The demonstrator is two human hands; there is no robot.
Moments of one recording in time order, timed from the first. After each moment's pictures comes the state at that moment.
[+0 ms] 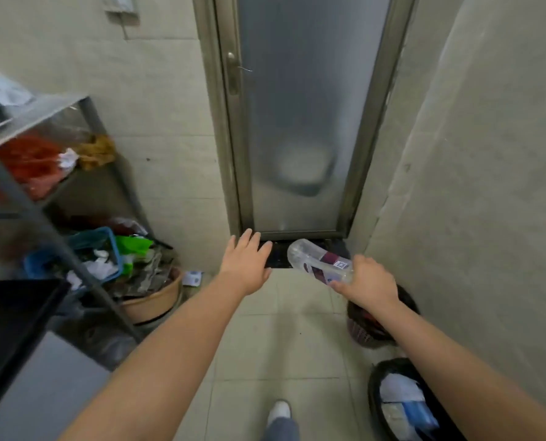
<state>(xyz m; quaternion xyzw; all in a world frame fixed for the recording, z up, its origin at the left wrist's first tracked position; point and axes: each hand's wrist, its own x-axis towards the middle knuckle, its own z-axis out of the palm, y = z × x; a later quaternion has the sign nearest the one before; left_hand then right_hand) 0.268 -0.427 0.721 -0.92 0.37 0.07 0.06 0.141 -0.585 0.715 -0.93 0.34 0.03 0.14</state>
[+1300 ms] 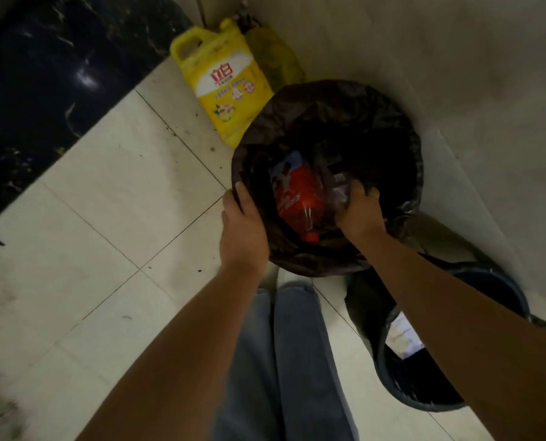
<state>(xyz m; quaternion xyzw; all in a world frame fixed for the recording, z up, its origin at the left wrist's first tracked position) 0.386 -0.944 0.093 -0.82 0.35 0.44 -0.03 0.245 -1.024 0.081 -0.57 0.69 0.23 0.38</state>
